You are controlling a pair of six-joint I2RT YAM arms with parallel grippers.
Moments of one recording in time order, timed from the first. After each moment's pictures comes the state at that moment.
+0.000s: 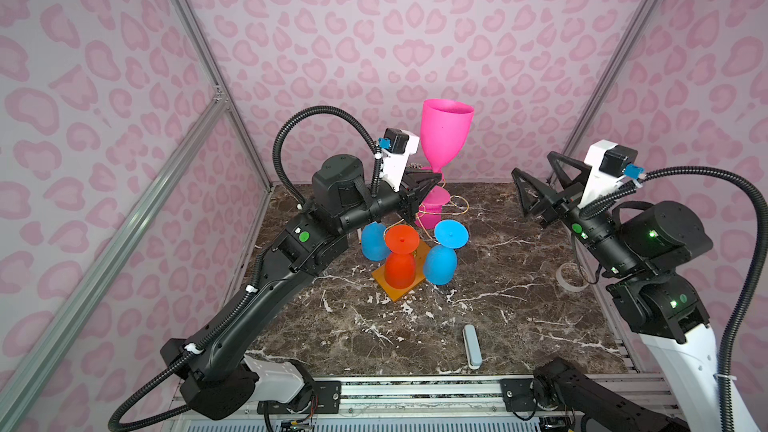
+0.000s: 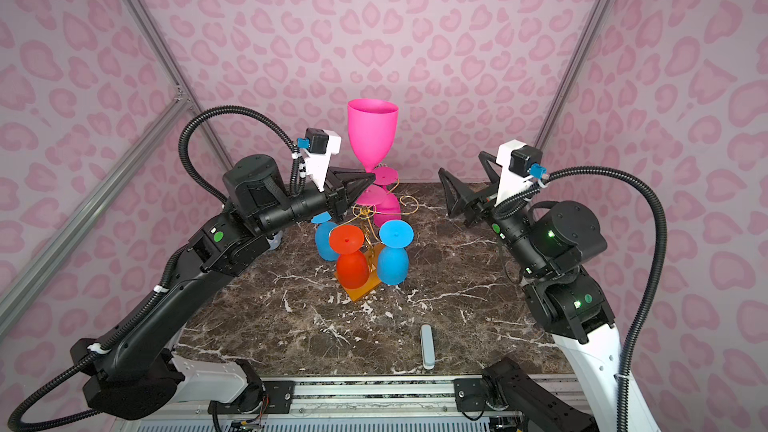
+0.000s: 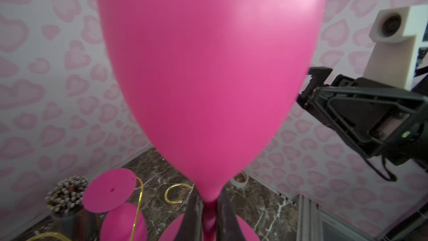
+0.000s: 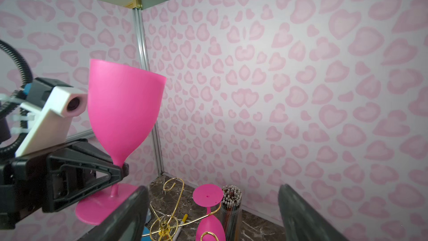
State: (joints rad) left arm -0.78 1.35 1.70 -0.39 0.18 -0.08; right arm 0.39 0.95 1.47 -0.33 -0.12 0.17
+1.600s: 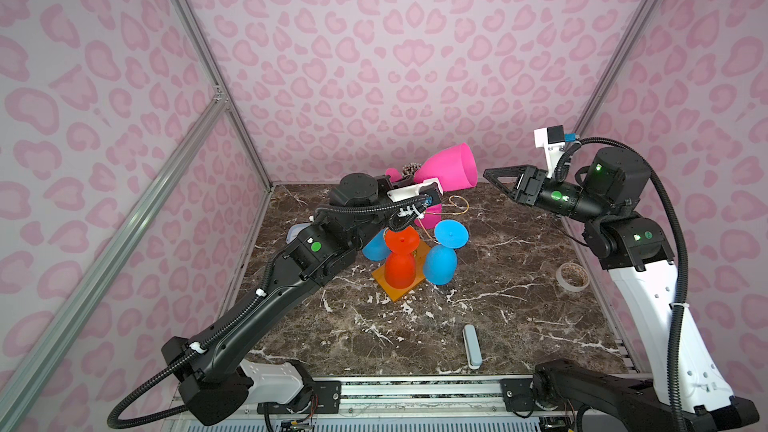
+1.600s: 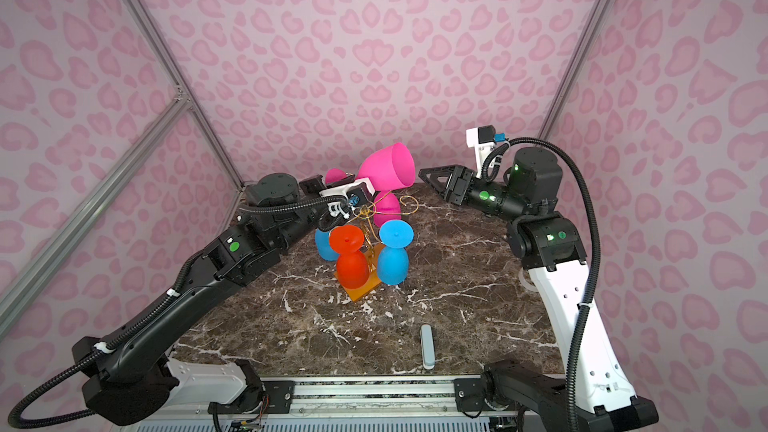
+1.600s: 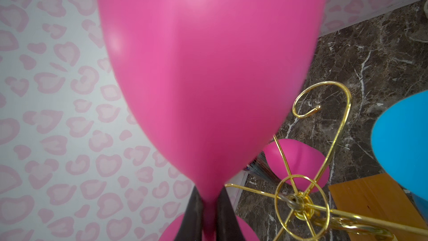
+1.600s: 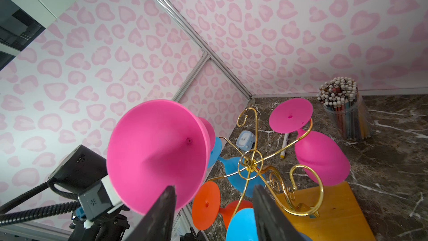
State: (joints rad) left arm -0.83 1.32 1.56 -0.37 -0.22 0.94; right arm 0.21 1.20 1.61 -0.55 -0.74 0.69
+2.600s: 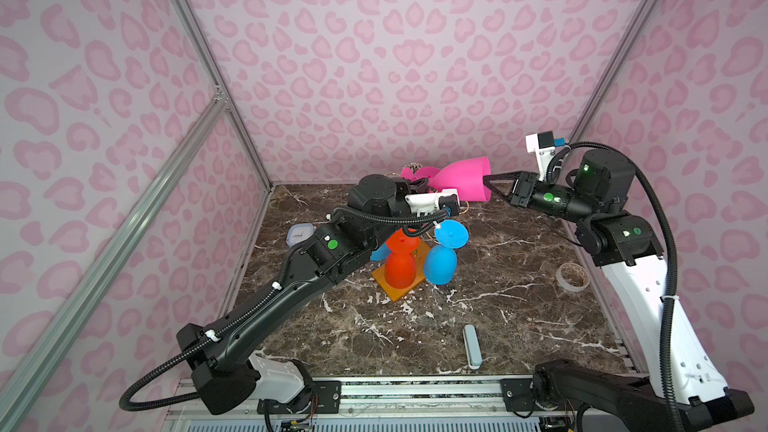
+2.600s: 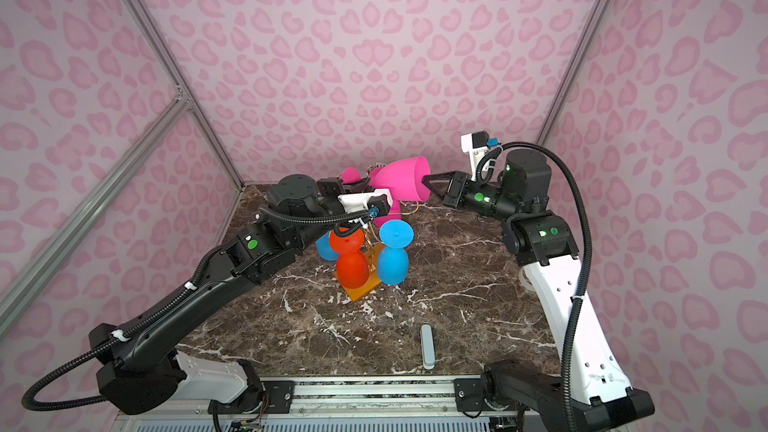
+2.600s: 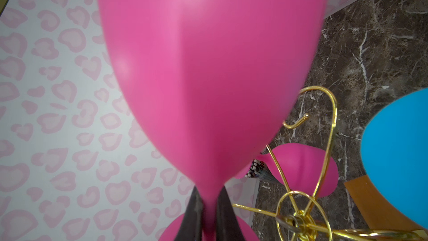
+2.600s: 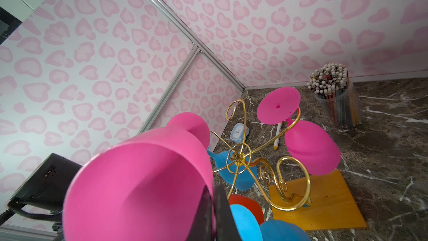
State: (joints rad) left arm -0.88 1.38 1.59 -0.35 -0.24 1.08; right arm 0.21 1.21 1.58 -0.57 -0.73 0.67
